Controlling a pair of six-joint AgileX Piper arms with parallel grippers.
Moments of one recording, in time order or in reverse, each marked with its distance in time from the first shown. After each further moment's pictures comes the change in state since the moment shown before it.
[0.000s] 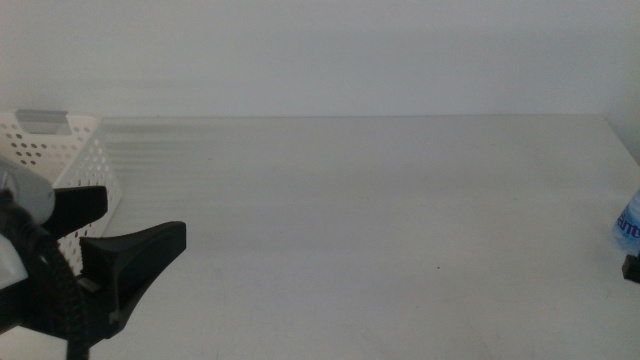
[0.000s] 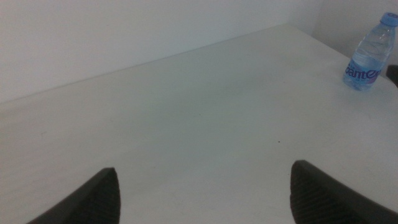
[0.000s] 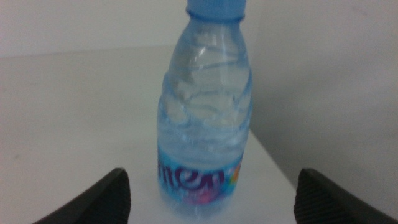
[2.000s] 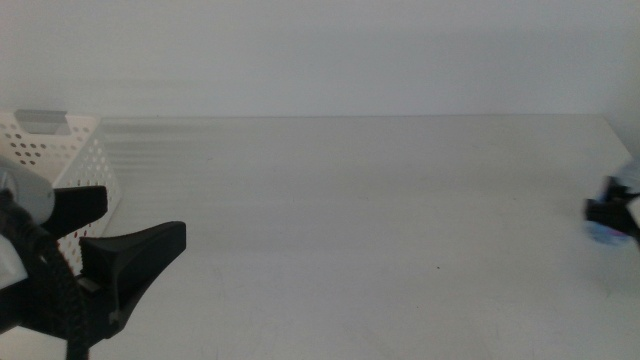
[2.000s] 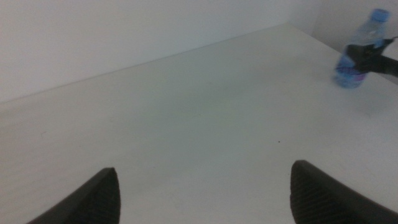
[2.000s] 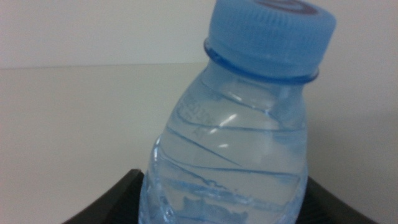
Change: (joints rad) left arm 0.000 0.000 0.000 0.000 0.000 0.000; right arm -0.087 0.245 -0.376 -0.141 0.141 -0.049
